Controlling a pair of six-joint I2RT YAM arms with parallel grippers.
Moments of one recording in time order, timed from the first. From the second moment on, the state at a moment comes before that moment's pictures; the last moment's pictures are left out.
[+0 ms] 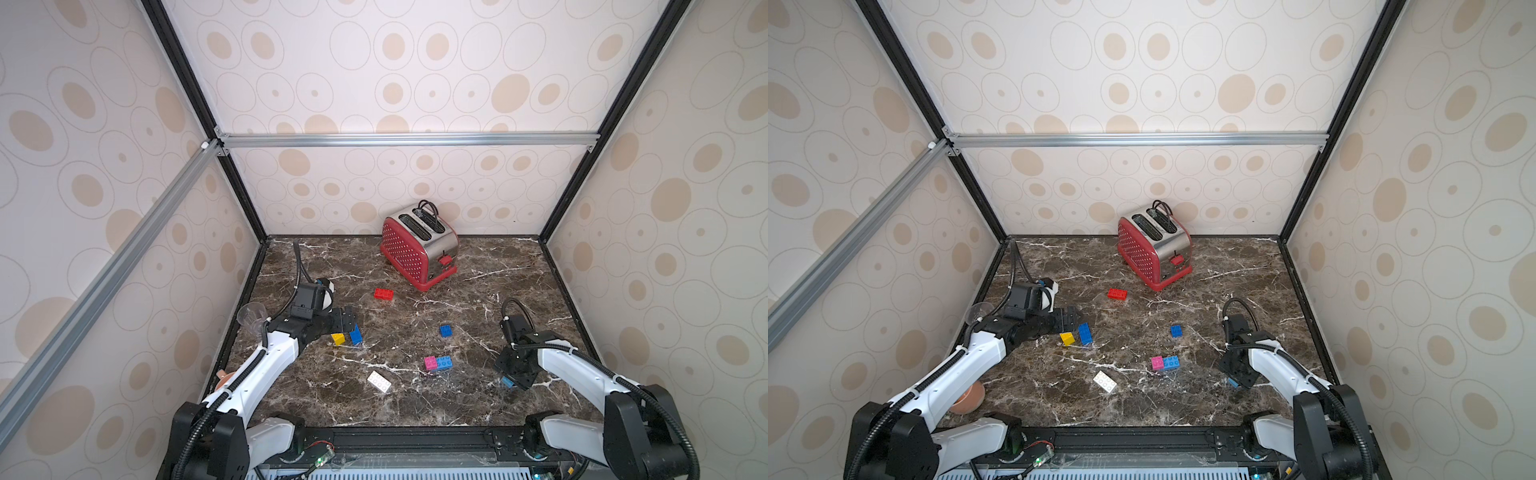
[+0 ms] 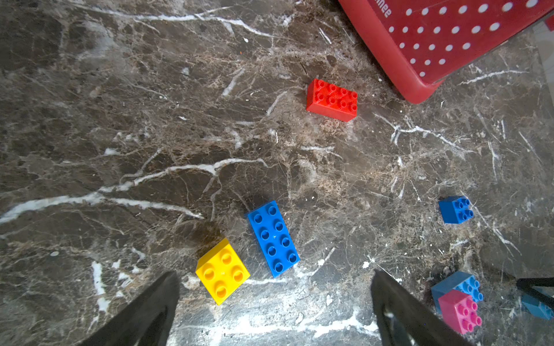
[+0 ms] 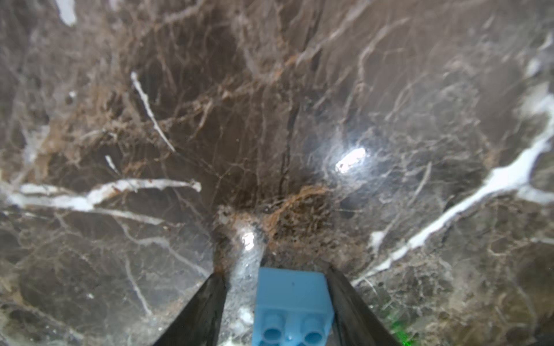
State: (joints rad) left arm -0.25 1.17 0.76 -0.47 0.15 -0.32; right arm 0.19 1.21 0.55 -0.82 0.08 0.90
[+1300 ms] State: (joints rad) left arm -0.25 1.18 0.76 -0.47 0.16 -0.32; right arm 0.26 1.13 0.55 -0.82 -0.05 0.84
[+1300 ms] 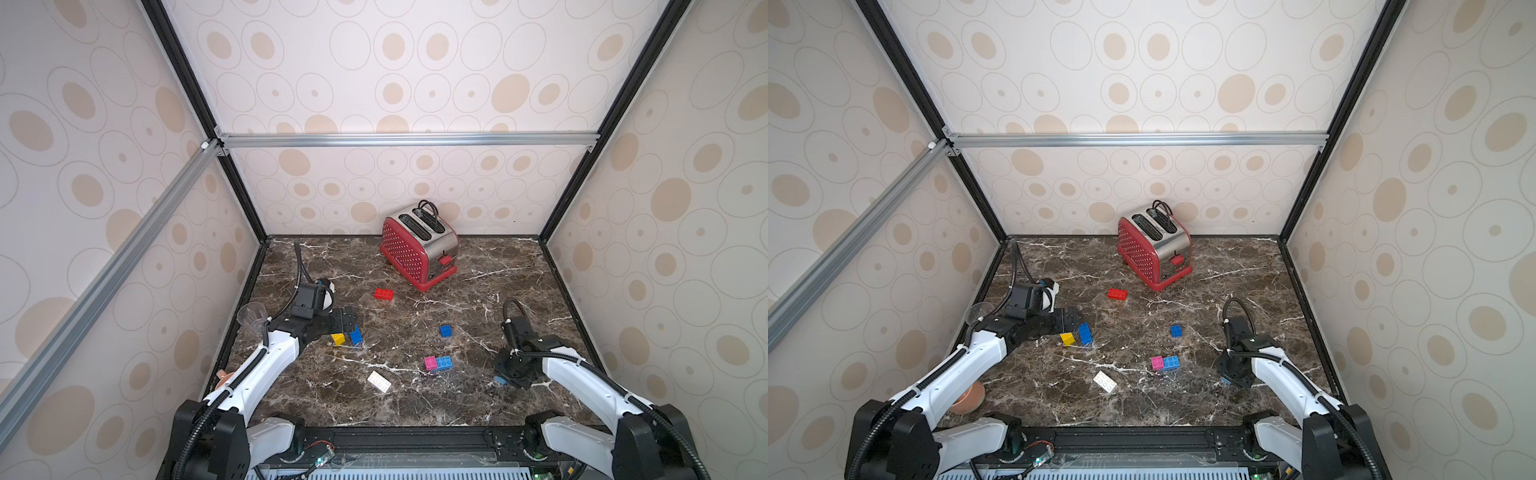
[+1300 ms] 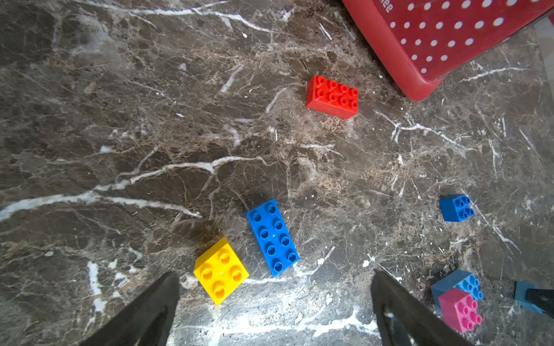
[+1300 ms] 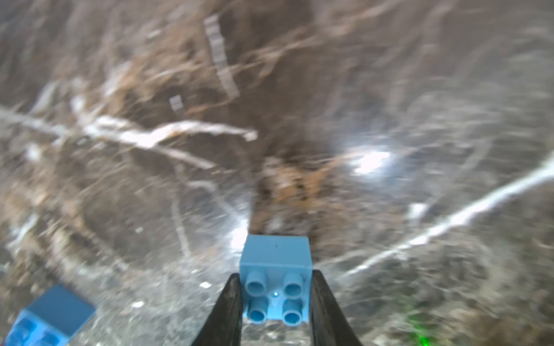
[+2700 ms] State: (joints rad) left arm -0.25 1.22 0.76 -0.47 0.19 -0.32; right arm 0.63 1.57 0.98 -0.86 -0.11 0.45
